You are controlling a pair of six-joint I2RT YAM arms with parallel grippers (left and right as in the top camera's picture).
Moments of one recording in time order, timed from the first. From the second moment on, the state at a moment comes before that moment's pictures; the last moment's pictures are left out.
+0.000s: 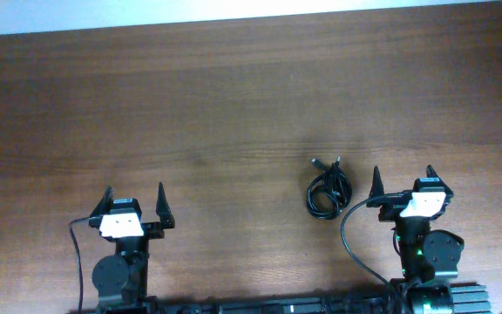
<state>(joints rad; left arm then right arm) 0.04 0.01 0.01 -0.08 0.02 0.00 -0.06 0.01 0.01 -0.07 0.01 -0.05</state>
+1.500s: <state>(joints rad) 0.04 0.49 0.28 -0.22 0.07 0.00 -0.06 0.01 0.01 -0.07 0.01 -0.05</state>
